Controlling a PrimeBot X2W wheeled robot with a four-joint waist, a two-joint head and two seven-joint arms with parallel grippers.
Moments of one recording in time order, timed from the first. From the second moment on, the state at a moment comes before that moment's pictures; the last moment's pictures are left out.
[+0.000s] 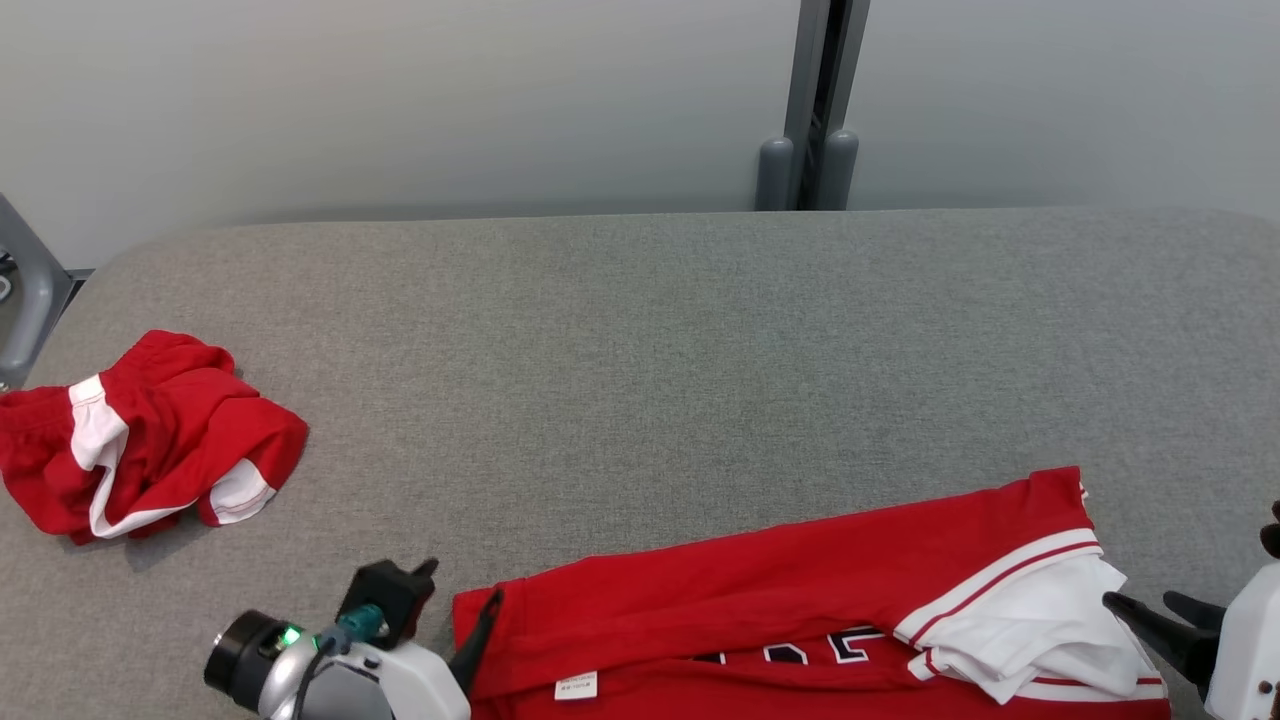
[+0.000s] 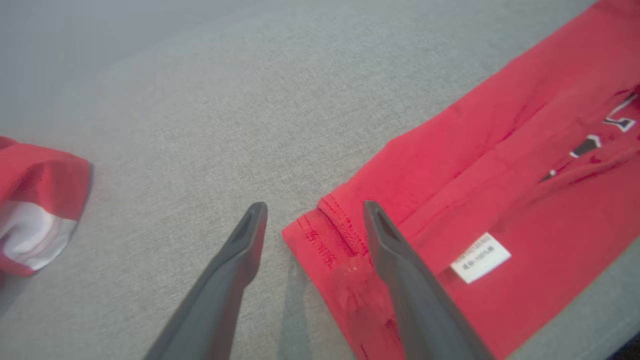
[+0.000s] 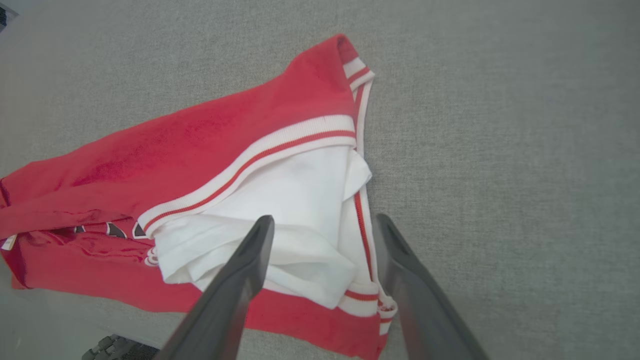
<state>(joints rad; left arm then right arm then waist) -0.22 0.49 -0.81 0.17 -0.57 0.20 0.10 -0.05 -0.55 0.13 0.20 0.87 0.13 0.62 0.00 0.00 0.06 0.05</state>
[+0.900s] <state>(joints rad) -0.10 0.17 -0.40 0.04 -0.32 0.30 -0.26 -0.03 -0.31 0.03 0.22 0.39 0.13 -0.24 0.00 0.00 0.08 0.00</state>
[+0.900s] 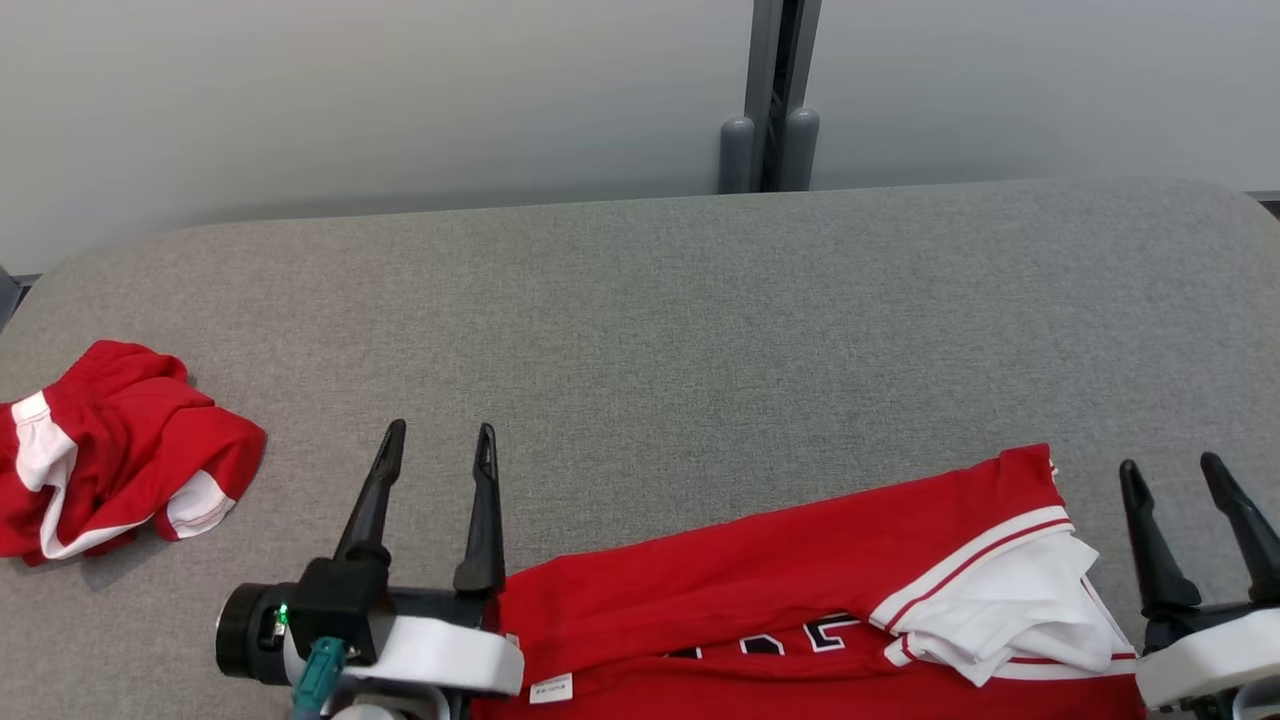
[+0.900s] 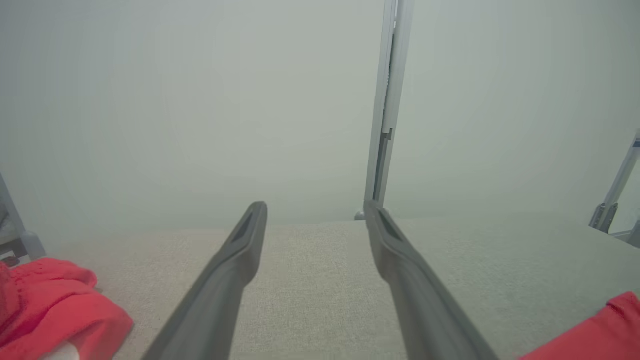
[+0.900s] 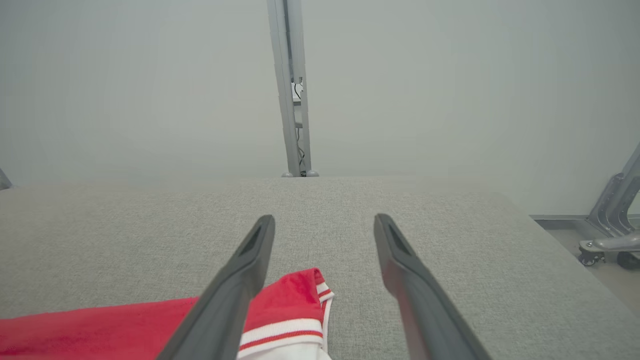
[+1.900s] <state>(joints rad) 0.05 0.05 -0.25 0.04 -0.19 0.15 -0.26 0.00 -0.21 0.00 0.48 0.46 0.13 -0.26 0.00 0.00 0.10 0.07</state>
